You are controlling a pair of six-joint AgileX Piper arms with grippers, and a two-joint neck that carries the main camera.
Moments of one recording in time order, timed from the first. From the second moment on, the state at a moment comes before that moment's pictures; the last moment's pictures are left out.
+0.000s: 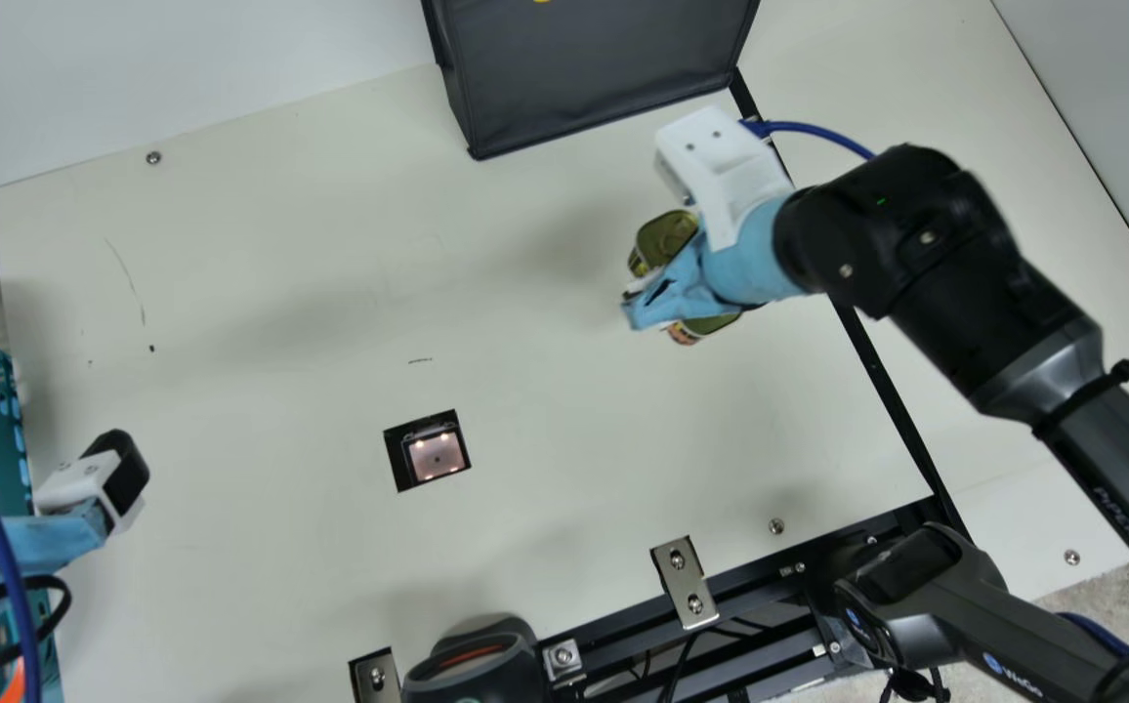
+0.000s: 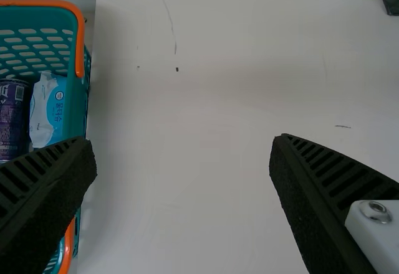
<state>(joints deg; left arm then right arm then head) -16.7 53.9 -53.8 6.0 56.1 -14.6 6.8 72.4 -59.4 6.7 58.8 -0.9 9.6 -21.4</state>
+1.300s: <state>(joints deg) -16.7 53.9 -53.8 6.0 56.1 -14.6 -27.7 105.3 -89.8 9.6 61.2 -30.9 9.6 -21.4</state>
